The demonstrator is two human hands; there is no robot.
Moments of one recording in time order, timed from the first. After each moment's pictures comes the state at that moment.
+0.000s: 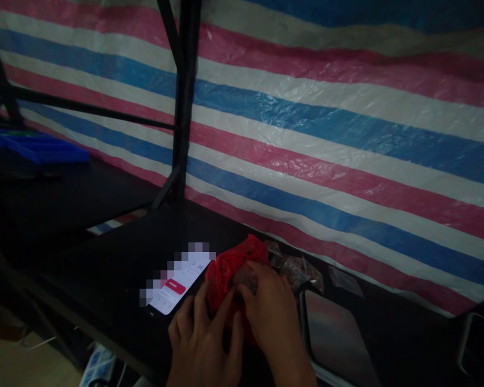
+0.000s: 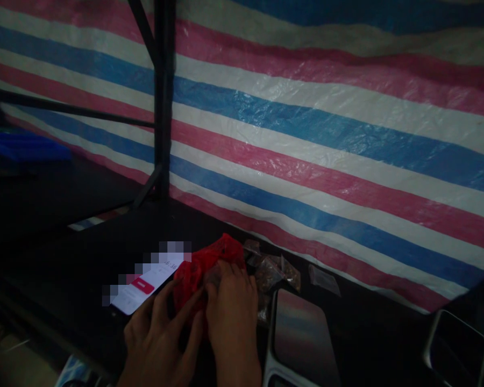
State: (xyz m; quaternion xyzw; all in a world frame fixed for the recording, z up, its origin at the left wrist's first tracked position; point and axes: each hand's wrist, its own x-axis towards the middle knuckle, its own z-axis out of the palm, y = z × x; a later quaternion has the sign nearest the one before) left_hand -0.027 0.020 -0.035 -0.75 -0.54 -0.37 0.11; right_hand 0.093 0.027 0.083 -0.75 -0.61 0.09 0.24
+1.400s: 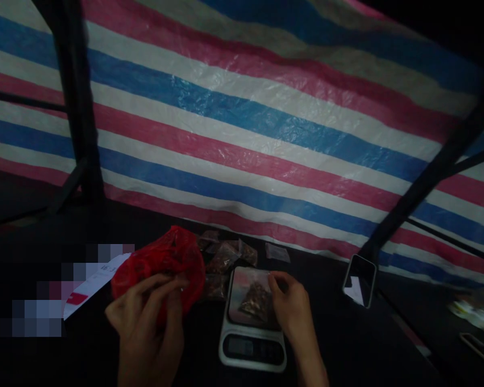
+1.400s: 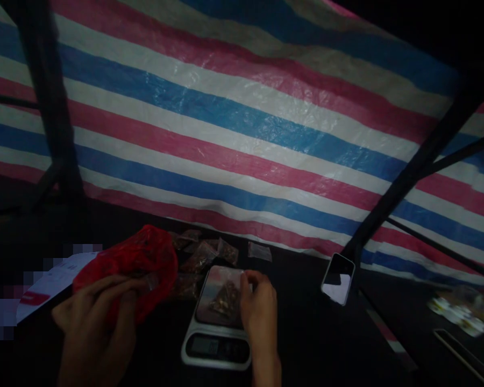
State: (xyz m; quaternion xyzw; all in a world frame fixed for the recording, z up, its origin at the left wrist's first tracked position) left_hand 0.035 0.004 0.014 -0.70 -0.39 -0.59 0.03; right_hand 0.273 -0.068 0.046 -0.75 -0.38 0.05 0.54
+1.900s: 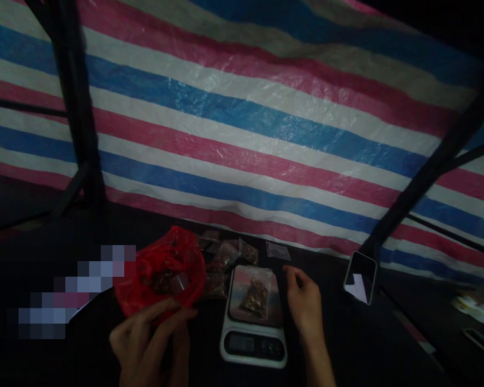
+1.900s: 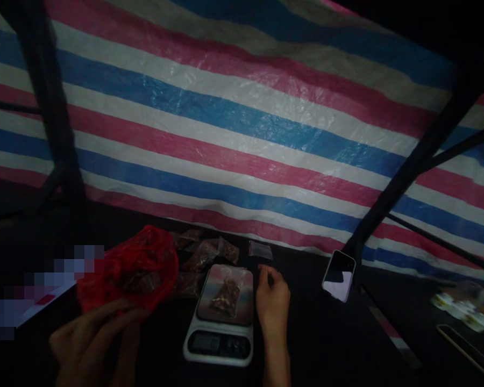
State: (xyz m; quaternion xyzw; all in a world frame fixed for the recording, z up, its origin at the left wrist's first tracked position) left_hand 0.026 -0.018 -0.002 -0.75 -0.32 -0.57 0.09; right_hand 0.305 -0.071 0.033 -0.77 -0.34 0.00 0.54
